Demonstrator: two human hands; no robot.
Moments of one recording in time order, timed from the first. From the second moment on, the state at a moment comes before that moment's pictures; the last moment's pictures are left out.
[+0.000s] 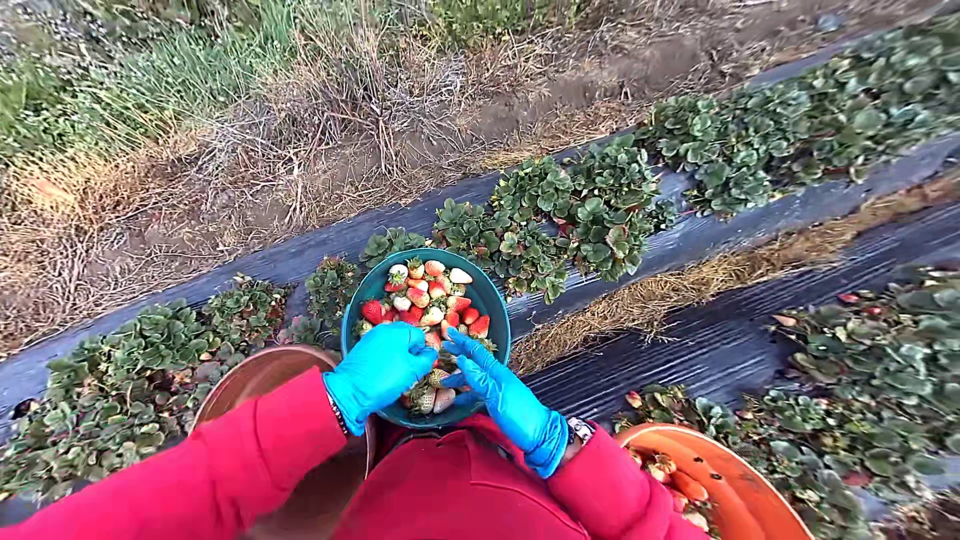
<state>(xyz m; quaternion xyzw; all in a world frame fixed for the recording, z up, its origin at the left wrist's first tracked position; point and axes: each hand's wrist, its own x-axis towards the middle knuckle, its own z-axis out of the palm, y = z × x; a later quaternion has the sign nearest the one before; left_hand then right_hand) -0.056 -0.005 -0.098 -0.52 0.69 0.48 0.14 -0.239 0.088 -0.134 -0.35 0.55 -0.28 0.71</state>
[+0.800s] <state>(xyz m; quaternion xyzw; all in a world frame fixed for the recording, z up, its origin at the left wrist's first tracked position) -0.061 -0.079 -0.153 -0.58 0.77 0.25 0.13 -0.246 0.087 -0.160 -0.46 0.56 -0.11 0.68</state>
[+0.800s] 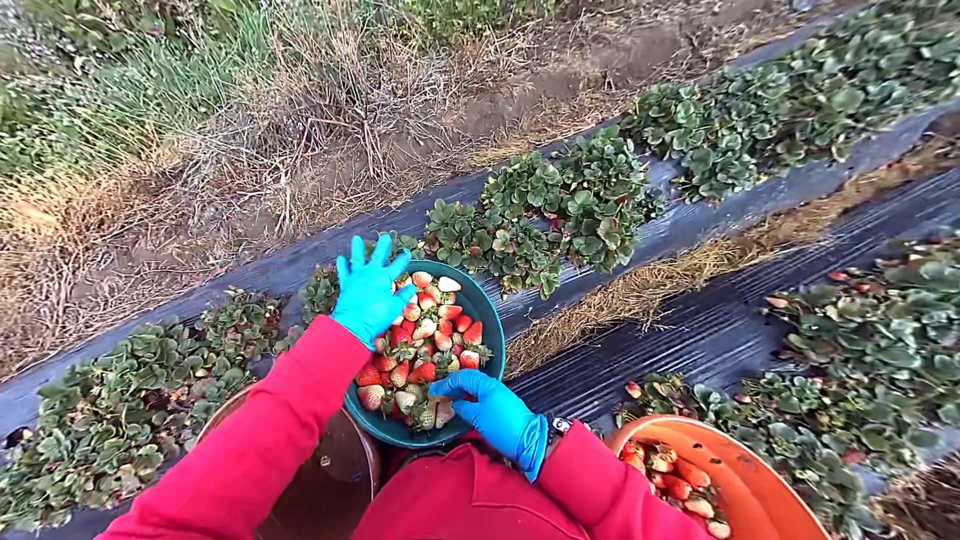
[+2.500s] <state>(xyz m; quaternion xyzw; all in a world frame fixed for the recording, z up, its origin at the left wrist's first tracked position) -0.681 -0.307 -0.533 -0.49 0.81 0.28 0.16 -0.856 0.367 -0.501 -0.06 0.88 0.03 0.47</state>
